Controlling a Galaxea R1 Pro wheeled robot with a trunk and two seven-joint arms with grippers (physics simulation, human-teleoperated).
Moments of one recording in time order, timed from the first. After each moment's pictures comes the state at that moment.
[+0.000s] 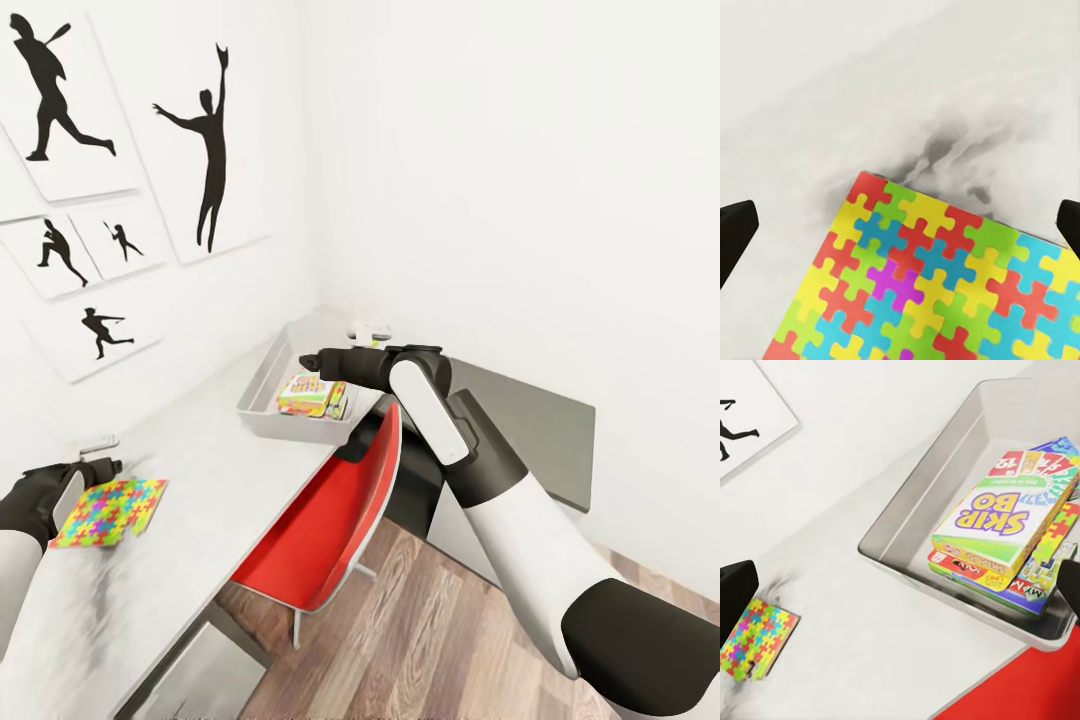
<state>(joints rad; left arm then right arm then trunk) -0.95 0.41 0.26 -0.45 -0.01 0.37 0.05 -1.07 0.17 0.47 -1.27 -0.80 0.85 -0.32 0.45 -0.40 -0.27</state>
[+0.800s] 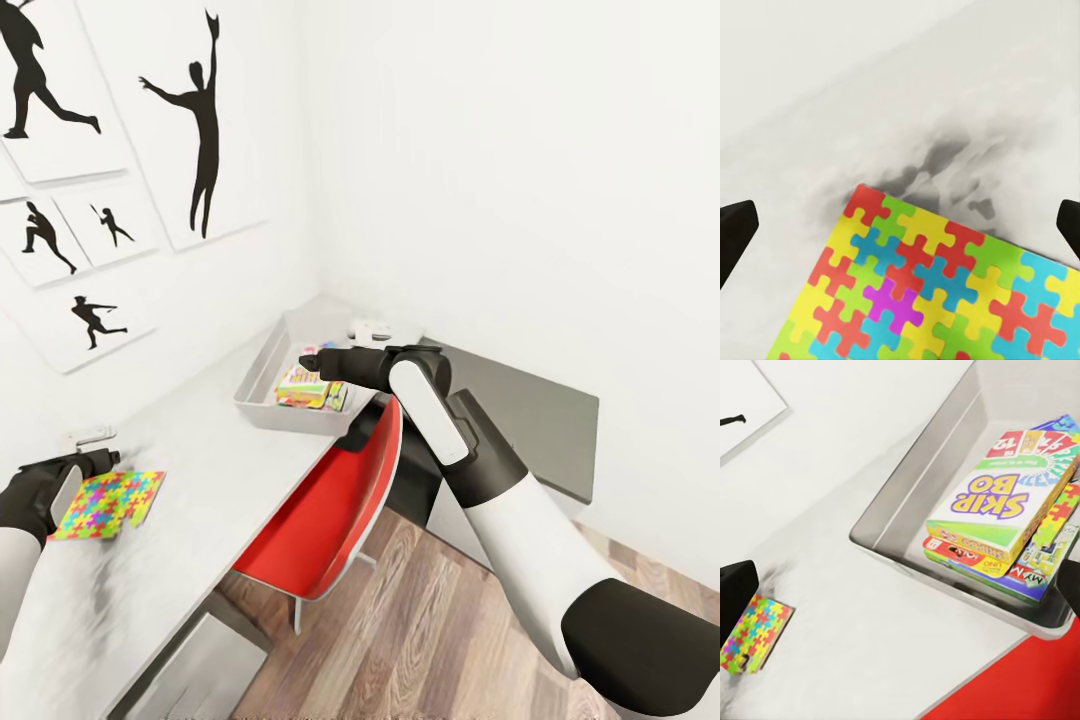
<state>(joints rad) -0.96 0.41 0.27 -0.49 0.00 0.36 0.05 -1.07 0.17 0.47 -1.27 -0.80 0.85 -0.32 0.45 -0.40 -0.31</state>
